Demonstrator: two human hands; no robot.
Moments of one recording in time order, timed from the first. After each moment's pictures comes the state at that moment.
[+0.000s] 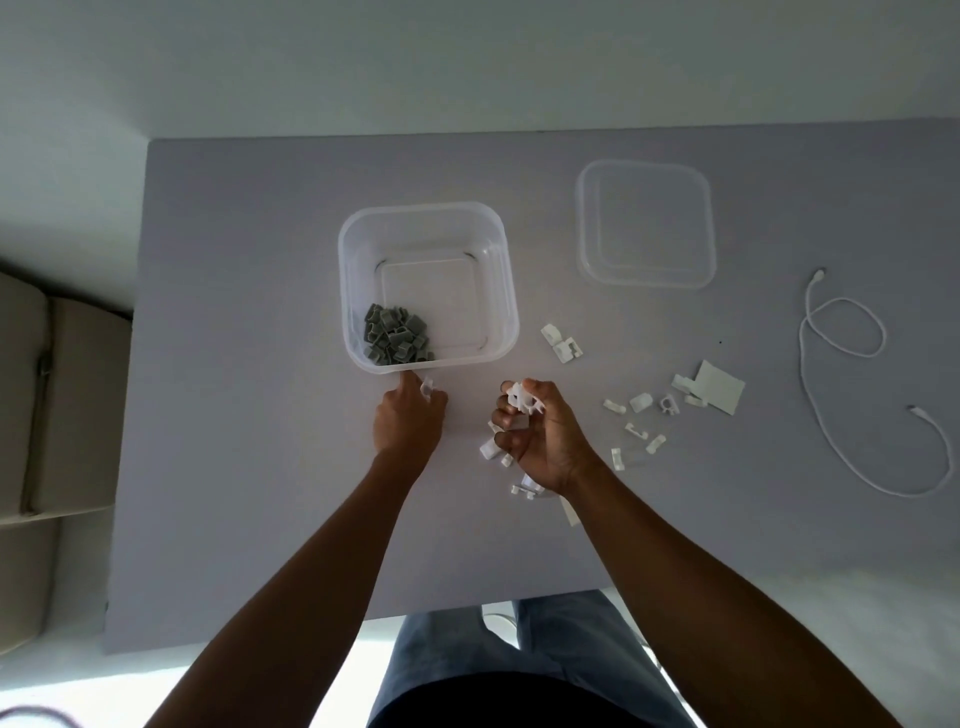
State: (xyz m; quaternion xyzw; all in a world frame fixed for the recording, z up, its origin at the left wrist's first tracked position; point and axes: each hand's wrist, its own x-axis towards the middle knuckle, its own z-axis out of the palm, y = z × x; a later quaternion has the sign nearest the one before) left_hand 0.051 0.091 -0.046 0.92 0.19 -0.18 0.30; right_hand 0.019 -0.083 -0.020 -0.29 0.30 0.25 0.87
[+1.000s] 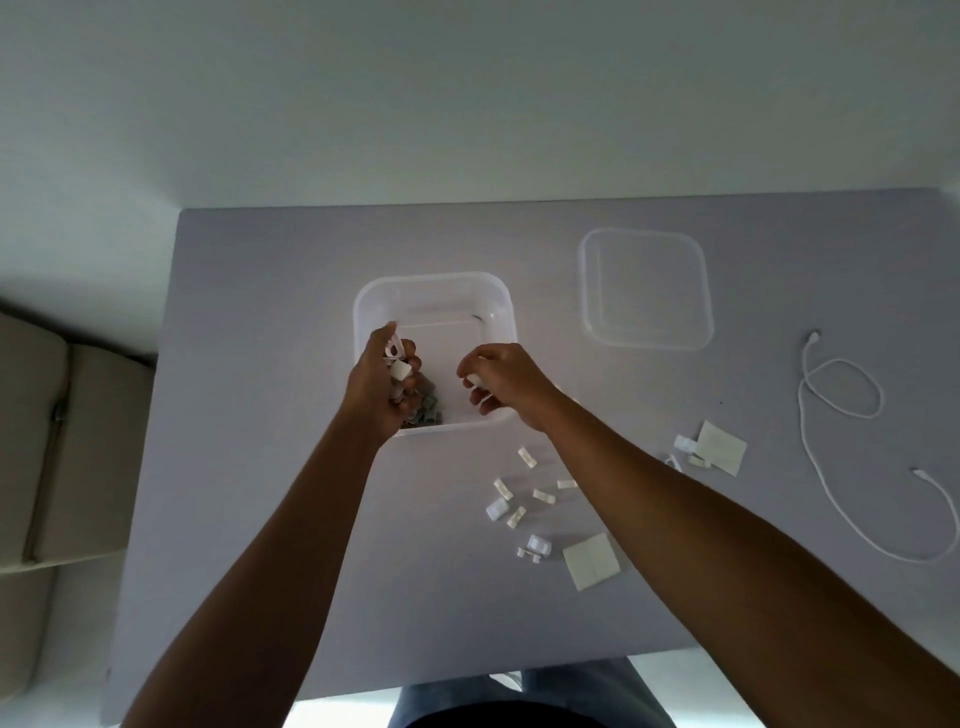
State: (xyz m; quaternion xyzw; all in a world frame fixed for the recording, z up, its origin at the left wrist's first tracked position) left_hand 0.158 0.125 0.033 0.46 0.29 -0.25 0.80; right_hand 0.158 -0.054 0.032 -0.74 0.20 0.29 0.58
